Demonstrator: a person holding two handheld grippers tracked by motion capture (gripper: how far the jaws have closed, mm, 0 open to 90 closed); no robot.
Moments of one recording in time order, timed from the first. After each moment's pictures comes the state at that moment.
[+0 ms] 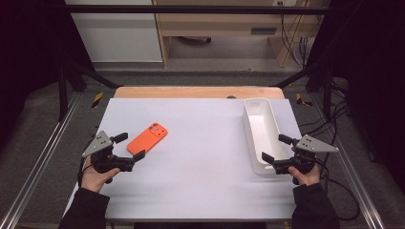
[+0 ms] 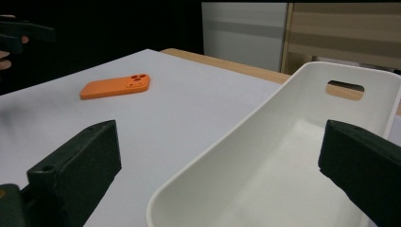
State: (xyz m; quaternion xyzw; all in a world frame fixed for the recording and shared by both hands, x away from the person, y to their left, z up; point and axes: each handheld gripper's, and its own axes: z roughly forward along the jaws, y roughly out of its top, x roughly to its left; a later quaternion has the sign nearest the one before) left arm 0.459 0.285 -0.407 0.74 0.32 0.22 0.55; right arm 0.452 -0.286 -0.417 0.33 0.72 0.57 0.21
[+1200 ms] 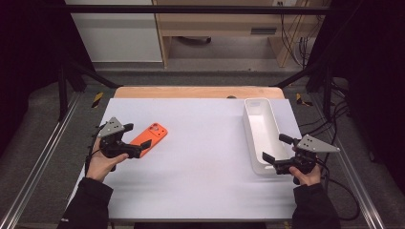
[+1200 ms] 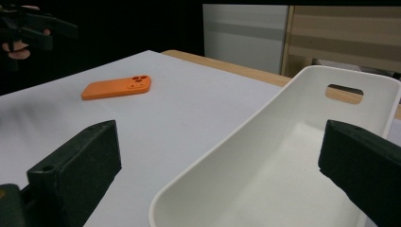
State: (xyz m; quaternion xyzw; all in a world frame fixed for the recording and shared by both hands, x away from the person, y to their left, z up) left arm 0.499 0.267 -0.396 0.77 0.34 0.21 0.49; right arm 0.451 -0.287 -0.414 0.33 0.72 0.58 0.21
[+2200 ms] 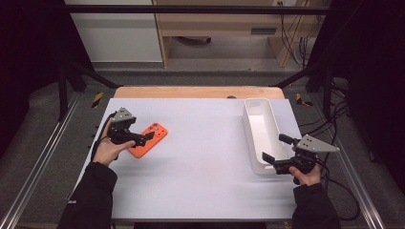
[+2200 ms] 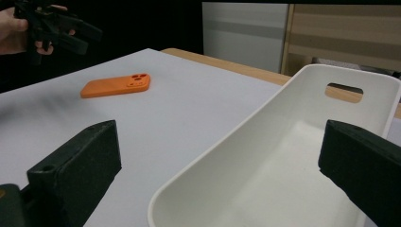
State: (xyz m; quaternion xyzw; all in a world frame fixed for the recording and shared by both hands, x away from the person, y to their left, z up) left arm 0.548 0.260 -0.400 0.81 0.36 0.21 0.42; right arm 0.452 -0.287 -0.414 0.33 0.72 0.57 0.21
